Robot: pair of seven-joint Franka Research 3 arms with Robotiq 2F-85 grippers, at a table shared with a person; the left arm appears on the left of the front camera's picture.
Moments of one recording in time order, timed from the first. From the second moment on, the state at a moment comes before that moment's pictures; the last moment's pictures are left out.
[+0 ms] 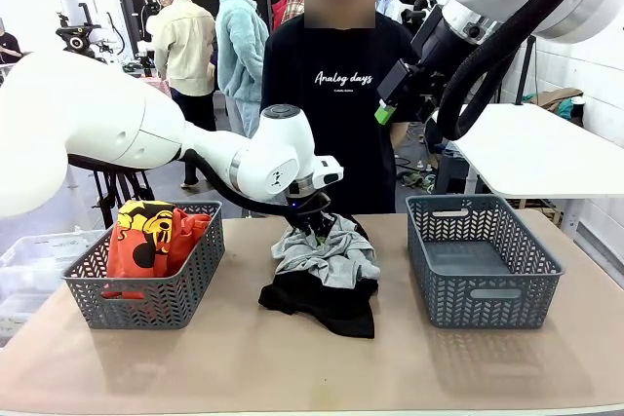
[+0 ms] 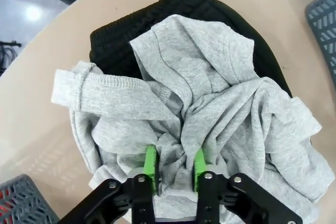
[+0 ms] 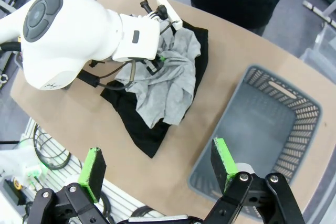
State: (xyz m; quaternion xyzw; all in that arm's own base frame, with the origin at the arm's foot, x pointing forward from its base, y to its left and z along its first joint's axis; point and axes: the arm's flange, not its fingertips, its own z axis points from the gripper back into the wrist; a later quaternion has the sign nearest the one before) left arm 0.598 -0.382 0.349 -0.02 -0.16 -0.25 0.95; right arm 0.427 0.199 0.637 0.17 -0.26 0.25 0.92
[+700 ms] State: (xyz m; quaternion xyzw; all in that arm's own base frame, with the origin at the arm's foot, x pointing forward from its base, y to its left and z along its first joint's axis) left arm 0.599 -0.381 0.352 -0.03 -0.16 -0.25 0.95; right arm 0.427 0.199 0.637 0.17 -0.26 0.25 0.92
